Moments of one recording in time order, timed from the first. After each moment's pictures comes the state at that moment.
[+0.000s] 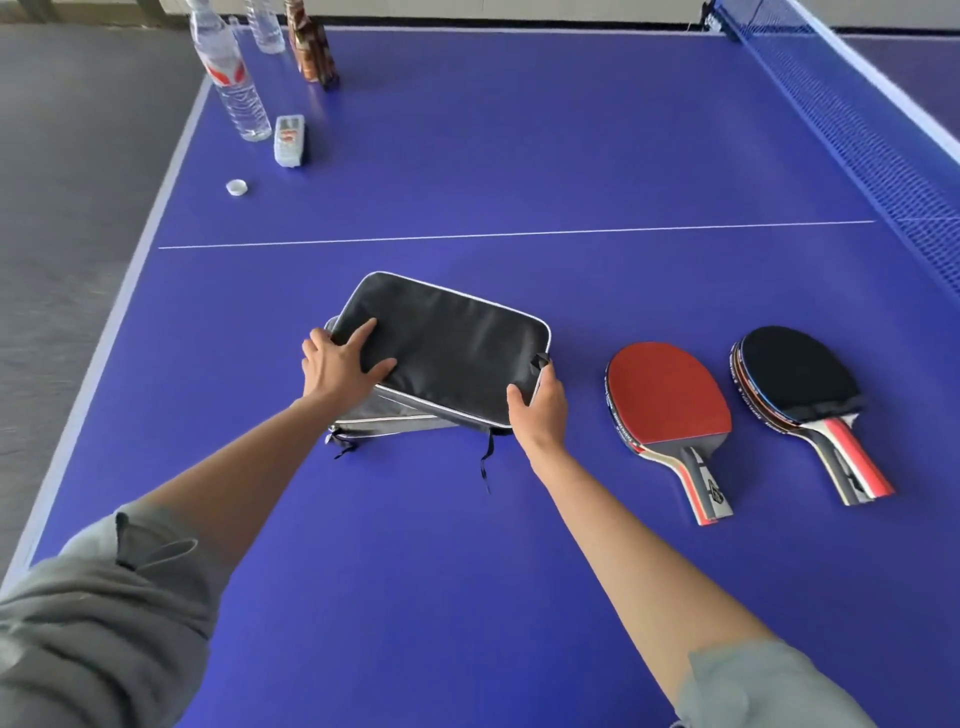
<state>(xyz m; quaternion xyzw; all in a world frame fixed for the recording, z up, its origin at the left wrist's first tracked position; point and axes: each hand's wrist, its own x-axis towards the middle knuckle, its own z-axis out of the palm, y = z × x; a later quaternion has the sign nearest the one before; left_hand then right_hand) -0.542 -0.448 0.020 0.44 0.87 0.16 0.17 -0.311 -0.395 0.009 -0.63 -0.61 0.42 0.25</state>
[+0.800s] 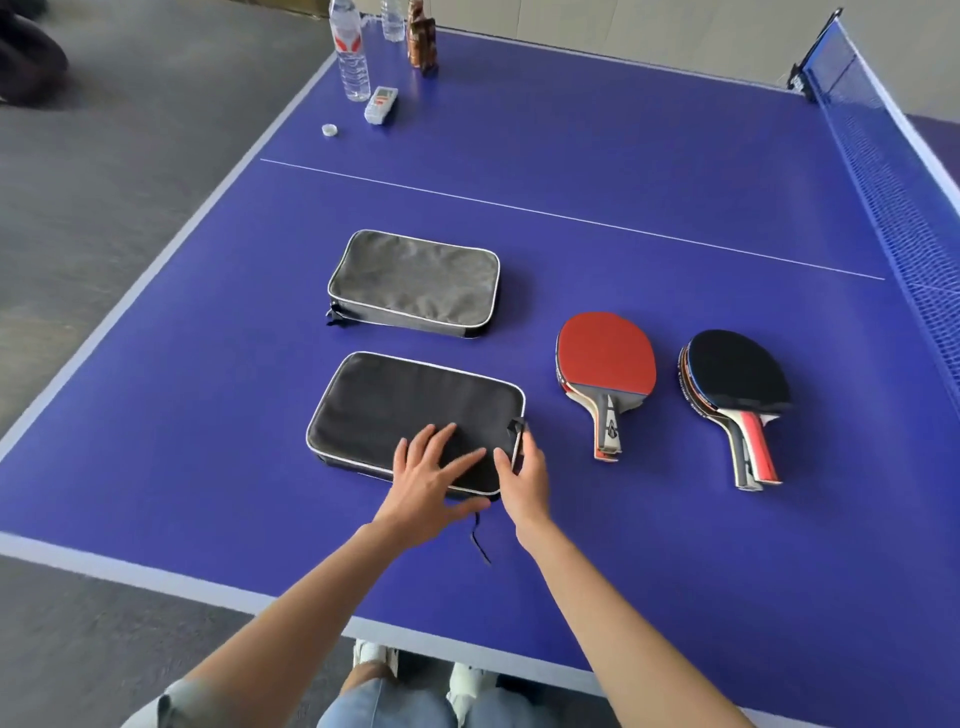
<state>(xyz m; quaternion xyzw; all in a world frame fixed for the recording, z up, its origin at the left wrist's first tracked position) -0.226 -0.622 -0.001 0.55 0.81 0.11 0.18 -0.116 -0.520 -0.003 -0.53 -0.64 0.53 0.16</state>
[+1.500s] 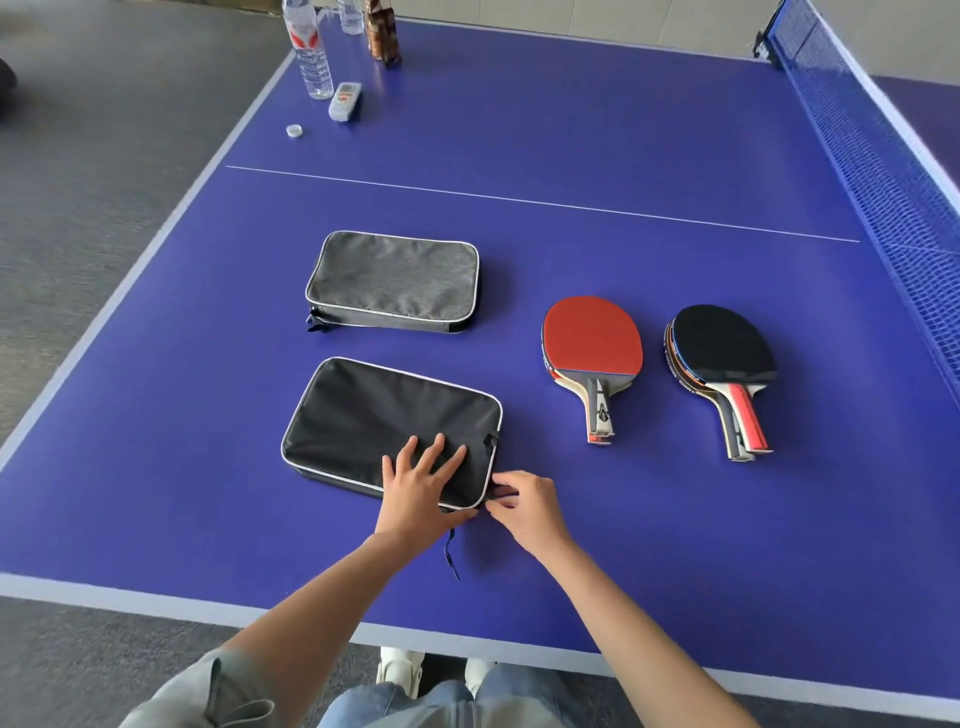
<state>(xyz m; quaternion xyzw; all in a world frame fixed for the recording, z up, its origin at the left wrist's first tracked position) -0.221 -0.624 -0.015 0.52 0.84 0.01 0.17 -0.079 -0.530 -0.012 -0.42 -0.77 0.47 0.10</state>
